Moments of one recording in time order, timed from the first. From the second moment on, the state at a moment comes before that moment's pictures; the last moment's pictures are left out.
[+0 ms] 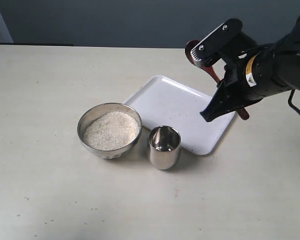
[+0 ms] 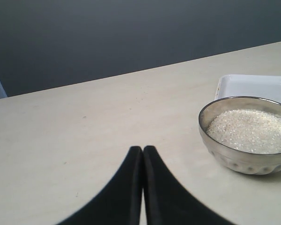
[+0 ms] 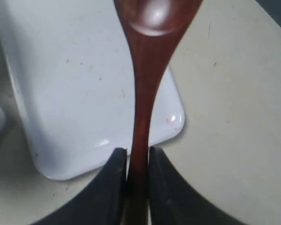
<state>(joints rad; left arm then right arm) -0.32 0.00 0.00 -0.18 0.25 0.28 0.71 1.44 -0.91 -0.51 0.58 0.20</state>
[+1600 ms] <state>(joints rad) -0.32 0.00 0.00 -0.18 0.25 0.28 0.53 1.90 -1.06 0.21 0.32 -0.37</state>
